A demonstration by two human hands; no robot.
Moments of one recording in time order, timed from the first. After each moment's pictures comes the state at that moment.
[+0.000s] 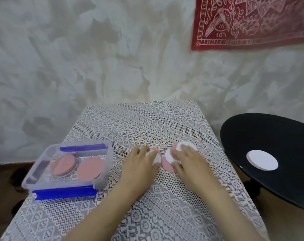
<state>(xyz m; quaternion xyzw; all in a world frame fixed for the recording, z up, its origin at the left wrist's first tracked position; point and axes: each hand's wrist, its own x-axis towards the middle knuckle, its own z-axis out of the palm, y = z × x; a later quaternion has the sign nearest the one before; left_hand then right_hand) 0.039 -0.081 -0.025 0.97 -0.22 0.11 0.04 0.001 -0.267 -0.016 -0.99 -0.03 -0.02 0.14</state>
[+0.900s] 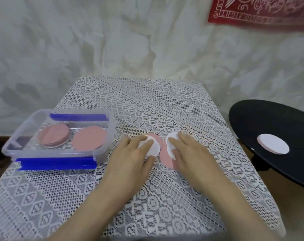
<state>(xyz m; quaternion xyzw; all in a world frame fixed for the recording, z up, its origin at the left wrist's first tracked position) -0.014 -0.031 -0.036 0.96 -0.21 0.14 0.14 -0.031 -0.226 -0.011 -0.99 -0.05 -0.01 0.11</state>
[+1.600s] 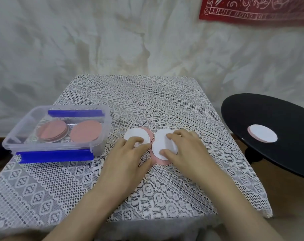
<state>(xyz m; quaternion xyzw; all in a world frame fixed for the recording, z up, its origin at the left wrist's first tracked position) -0.034 -0.032 -0.037 0.96 -0.22 0.12 0.15 -0.042 -0.228 -0.010 -0.98 -0.02 -0.02 0.17</state>
